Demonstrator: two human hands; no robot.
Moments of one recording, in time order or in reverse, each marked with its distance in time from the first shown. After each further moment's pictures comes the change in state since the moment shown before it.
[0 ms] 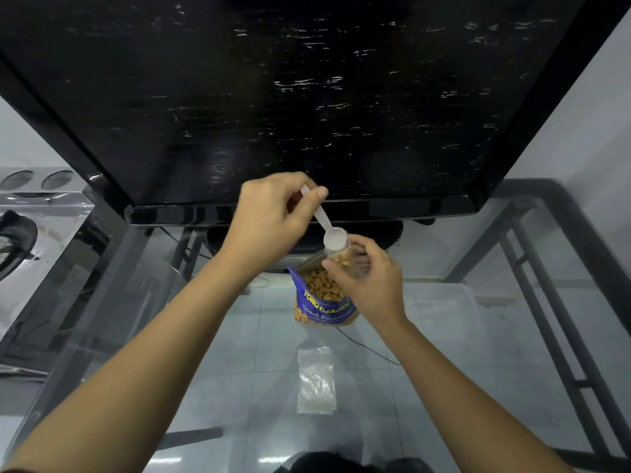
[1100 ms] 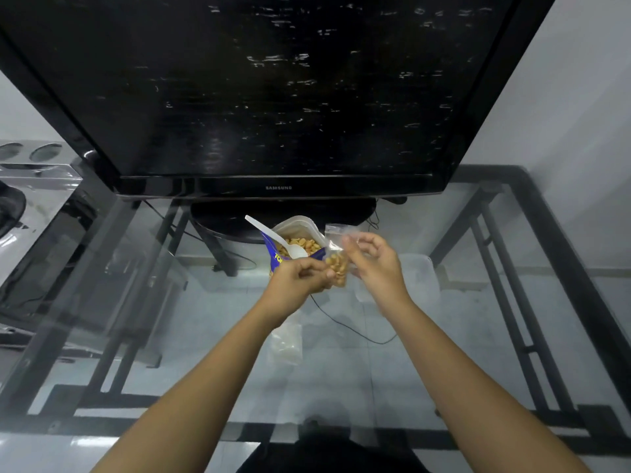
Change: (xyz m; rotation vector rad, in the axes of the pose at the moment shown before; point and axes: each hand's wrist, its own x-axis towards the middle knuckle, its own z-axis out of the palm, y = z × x) left_hand -0.123 0.008 0.108 -0.773 -0.360 -0.705; right_hand -0.038 0.016 -0.068 0.430 -0.136 0.434
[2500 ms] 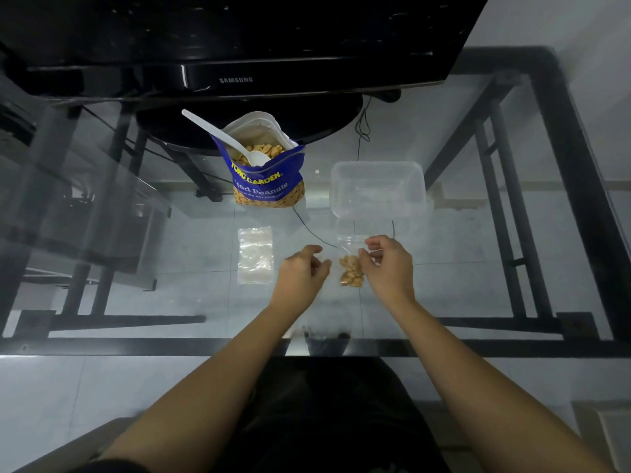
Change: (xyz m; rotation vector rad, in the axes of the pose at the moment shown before) left_hand -0.032 -0.121 0.086 0.626 0.158 0.024; right_hand -0.045 0.146 -0.079 -0.668 0.134 -0.008
